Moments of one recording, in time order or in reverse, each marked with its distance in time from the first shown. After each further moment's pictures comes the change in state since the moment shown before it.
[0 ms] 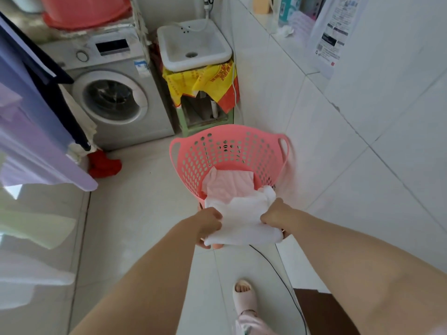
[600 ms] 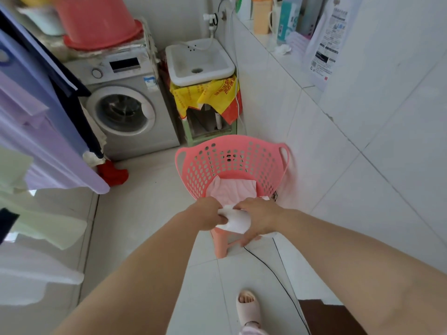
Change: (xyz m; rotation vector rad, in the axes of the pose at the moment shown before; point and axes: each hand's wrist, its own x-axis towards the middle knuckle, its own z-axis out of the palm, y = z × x) left_hand -0.010 0.017 -0.017 0.833 0.227 0.373; right_hand -0.034 -0.029 0.001 -0.627 -0.021 -0.566
